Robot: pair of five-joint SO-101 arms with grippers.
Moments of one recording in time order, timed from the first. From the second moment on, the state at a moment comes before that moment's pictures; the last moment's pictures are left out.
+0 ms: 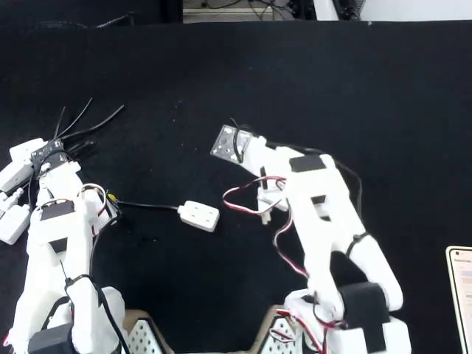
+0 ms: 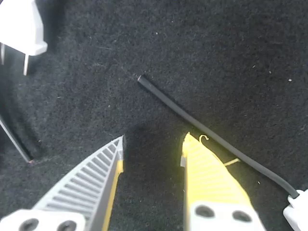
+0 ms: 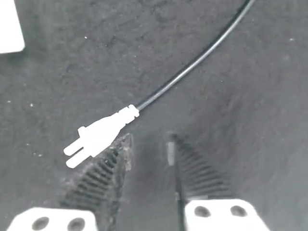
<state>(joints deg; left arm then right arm) -22.7 -33.9 65.3 43.0 10.4 -9.6 -15.7 43.8 51.6 57.2</state>
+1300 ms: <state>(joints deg) -22.7 -33.9 65.3 43.0 10.4 0.0 5.7 28.2 66.2 1.4</state>
